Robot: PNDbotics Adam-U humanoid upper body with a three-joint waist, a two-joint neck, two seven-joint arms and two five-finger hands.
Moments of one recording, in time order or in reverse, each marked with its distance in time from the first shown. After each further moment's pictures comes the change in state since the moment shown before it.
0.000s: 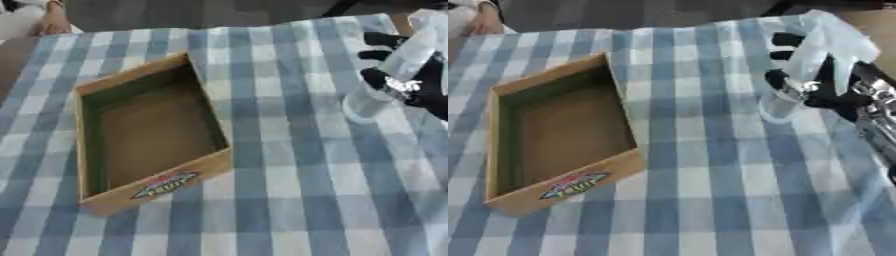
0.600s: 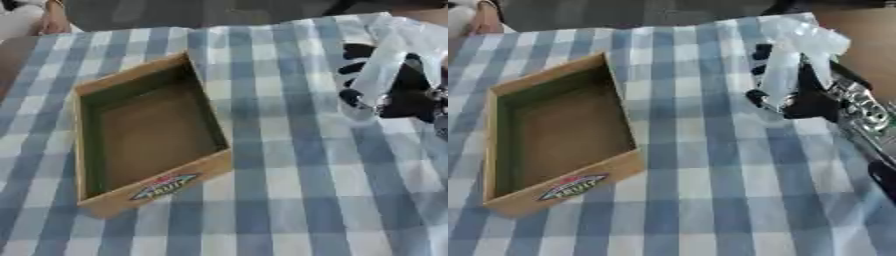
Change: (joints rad) left arm 0.000 -0.004 0.000 0.000 0.002 0.000 -0.006; right arm -0.046 0.030 0.039 0.051 0.049 0.019 0.042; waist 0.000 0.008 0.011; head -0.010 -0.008
